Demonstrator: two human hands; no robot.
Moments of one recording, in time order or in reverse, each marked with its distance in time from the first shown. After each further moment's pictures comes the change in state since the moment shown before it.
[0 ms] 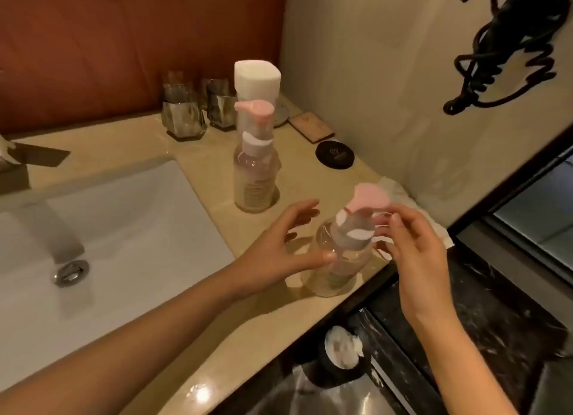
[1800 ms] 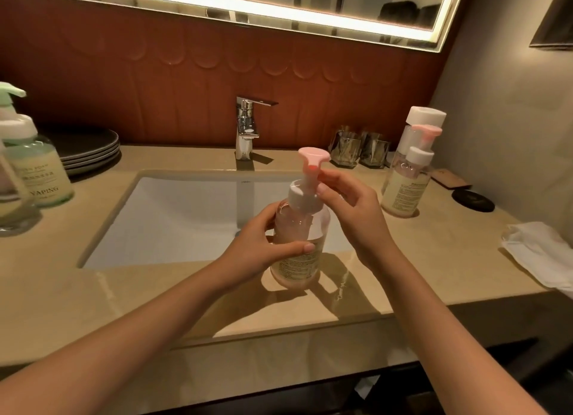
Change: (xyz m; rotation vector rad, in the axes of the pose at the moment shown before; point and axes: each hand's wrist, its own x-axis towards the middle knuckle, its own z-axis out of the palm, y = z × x) left_hand -0.247 -0.033 -0.076 0.192 0.668 0.047; right_hand -0.140 -0.020 0.201 0.056 -0.701 -0.430
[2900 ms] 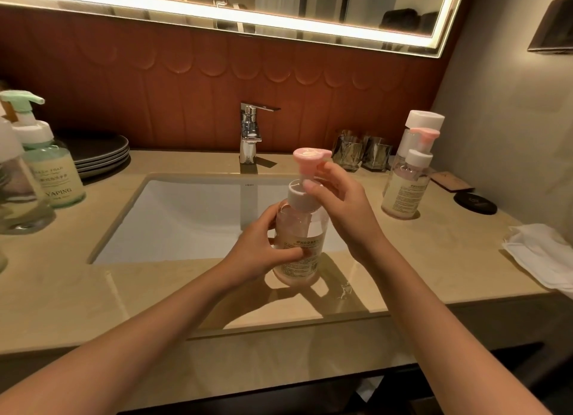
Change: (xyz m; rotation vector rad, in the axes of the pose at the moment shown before) left_hand 0.001 -0.009 0.005 0.093 0.034 0.044; right_hand 0.001 -0.009 0.006 -0.009 -0.062 0.035
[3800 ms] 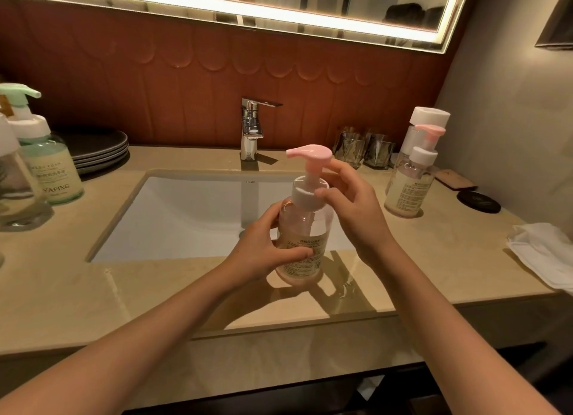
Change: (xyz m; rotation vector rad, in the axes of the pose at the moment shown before) left_hand -0.001 0.000 0.002 -0.004 0.025 0.009; right_hand -0.002 0.005 -0.003 0.036 -0.001 -0.035
